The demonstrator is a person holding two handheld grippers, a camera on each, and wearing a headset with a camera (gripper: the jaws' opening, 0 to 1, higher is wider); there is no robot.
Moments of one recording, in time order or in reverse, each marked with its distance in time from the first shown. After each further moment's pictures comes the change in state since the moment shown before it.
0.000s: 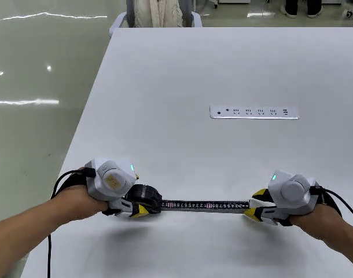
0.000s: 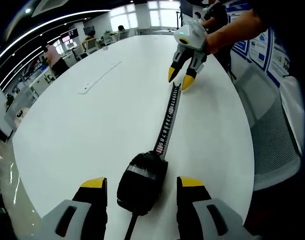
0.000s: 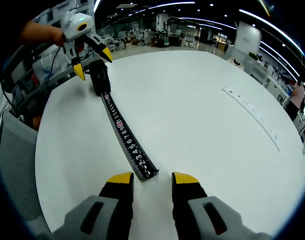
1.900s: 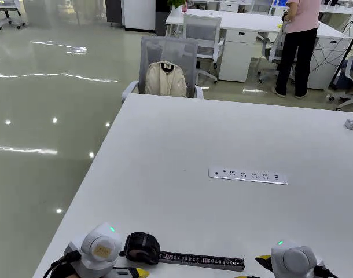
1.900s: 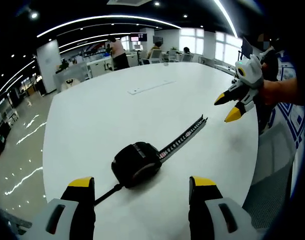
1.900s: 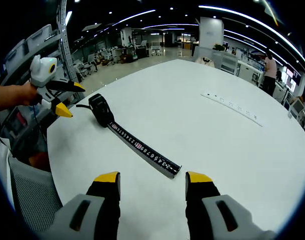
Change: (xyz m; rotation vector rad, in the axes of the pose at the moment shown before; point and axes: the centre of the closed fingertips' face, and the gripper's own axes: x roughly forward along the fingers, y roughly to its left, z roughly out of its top) left arm -0.056 -0.026 -0.016 -0.460 -0.157 0.312; right arm -0.056 0.046 0.030 0.265 -0.119 -0.146
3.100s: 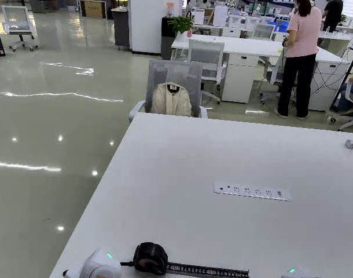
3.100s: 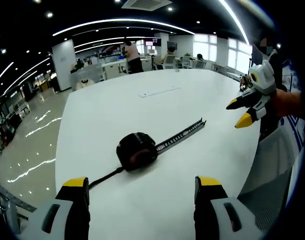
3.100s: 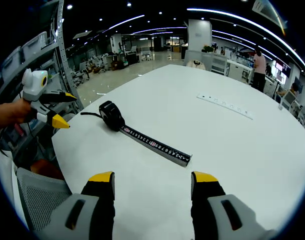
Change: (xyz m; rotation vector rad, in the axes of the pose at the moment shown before) left arm -0.051 -0.016 -0.019 -0.075 -0.035 0.102; right arm -0.041 0.041 -0.004 0.074 -0.042 -0.062
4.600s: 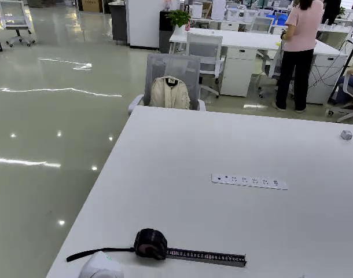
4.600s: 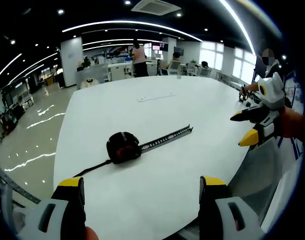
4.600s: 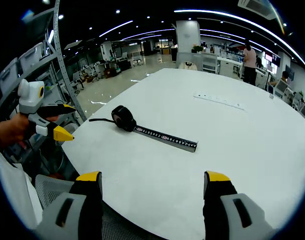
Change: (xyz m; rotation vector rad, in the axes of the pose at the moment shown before) left arm -0.043 -0.038 0.000 -0.077 -0.020 0.011; right arm -0.048 0.041 -0.010 0.097 -0.034 -0.024
